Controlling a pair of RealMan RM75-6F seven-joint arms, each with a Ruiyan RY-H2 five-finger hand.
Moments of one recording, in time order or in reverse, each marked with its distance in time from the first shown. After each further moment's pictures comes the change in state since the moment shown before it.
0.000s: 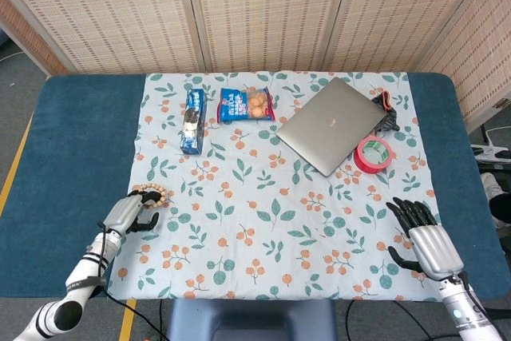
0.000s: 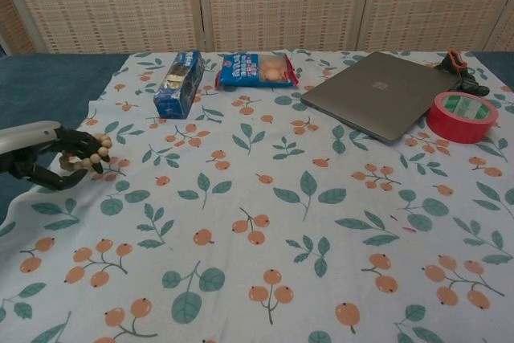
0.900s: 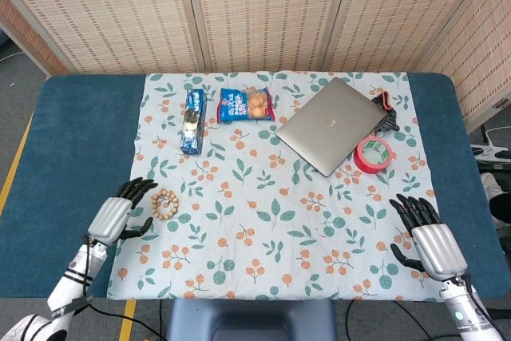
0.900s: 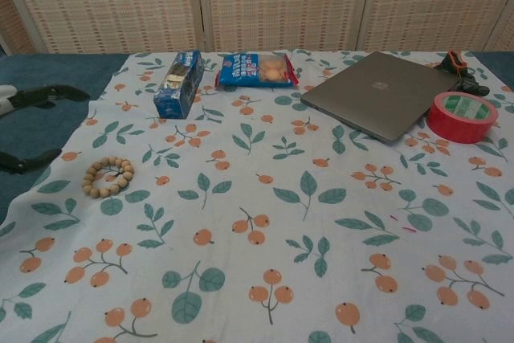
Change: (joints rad) left arm -0.138 0.215 0.487 0.042 0.198 0.723 -0.319; right arm -0.018 -0.015 0.007 0.010 -0.028 0.067 -0.045
